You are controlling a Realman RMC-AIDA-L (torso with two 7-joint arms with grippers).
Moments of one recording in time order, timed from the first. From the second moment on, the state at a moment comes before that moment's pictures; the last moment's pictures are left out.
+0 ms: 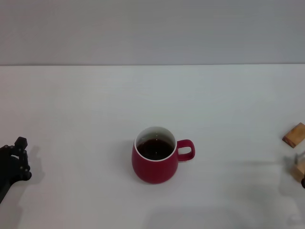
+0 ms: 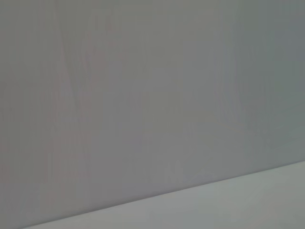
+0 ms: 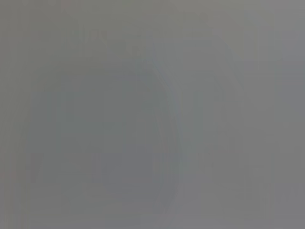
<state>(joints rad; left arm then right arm) -0.21 -2.06 -0.66 -0.07 2.36 1.30 -0.10 0.19 1.99 -0.18 0.68 -1.38 -1.67 -0.44</state>
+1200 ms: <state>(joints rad) -0.21 -2.06 -0.67 -0.07 2.36 1.30 -0.10 0.48 2.01 -0.21 0.83 -1.50 -1.79 -0.46</state>
